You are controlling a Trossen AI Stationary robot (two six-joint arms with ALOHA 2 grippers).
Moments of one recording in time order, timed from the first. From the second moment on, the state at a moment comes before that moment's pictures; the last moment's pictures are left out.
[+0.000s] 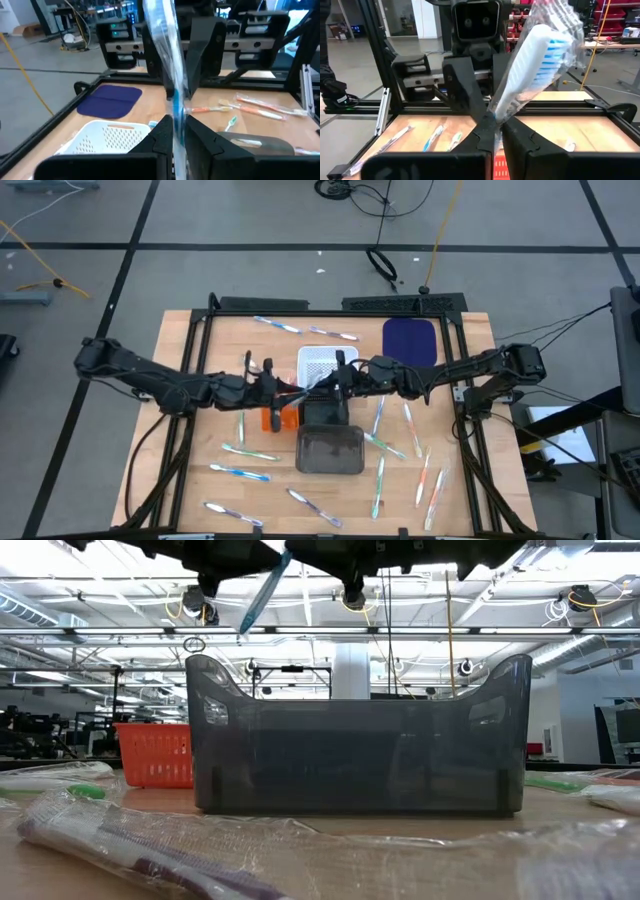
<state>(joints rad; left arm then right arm) -0.22 1.20 0.69 0.35 -0.38 -0.03 0.03 1.56 0.96 0.55 -0.06 0.04</state>
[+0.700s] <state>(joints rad) -0.34 1.09 0.69 0.15 -0.51 -0.11 0.09 1.56 0.96 0.33 0.08 0.01</state>
